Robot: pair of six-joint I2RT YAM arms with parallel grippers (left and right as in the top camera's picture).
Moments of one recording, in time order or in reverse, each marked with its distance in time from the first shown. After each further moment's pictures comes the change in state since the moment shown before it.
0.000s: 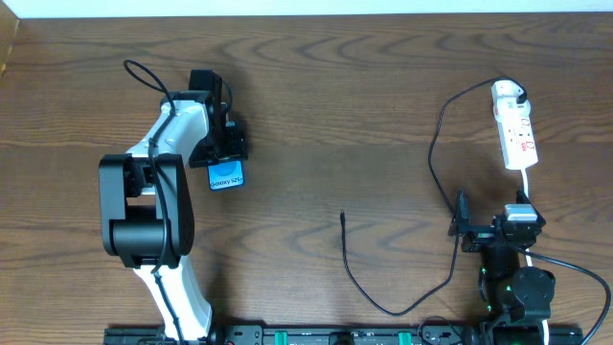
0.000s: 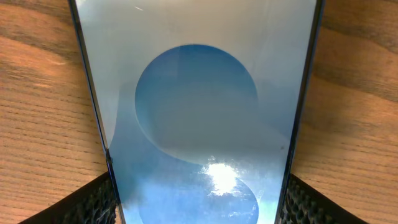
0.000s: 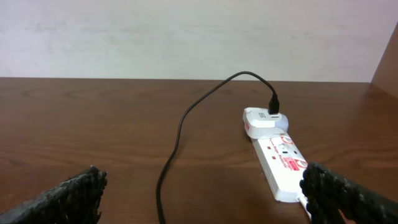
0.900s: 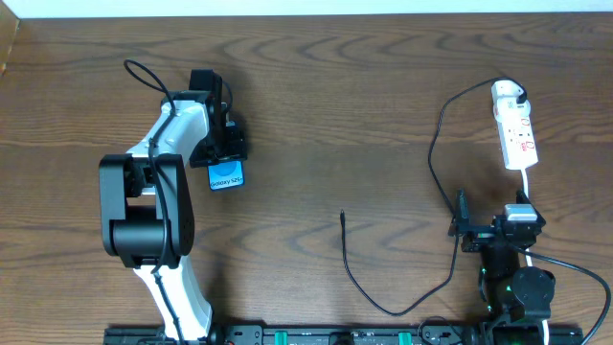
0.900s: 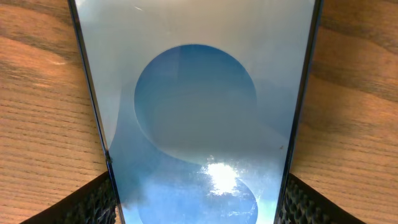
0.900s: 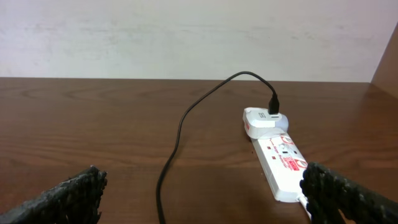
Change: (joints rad) left arm -0.002 -0.002 0.000 0.002 -0.001 0.000; right arm 0.000 0.000 0.000 0.000 0.000 0.000
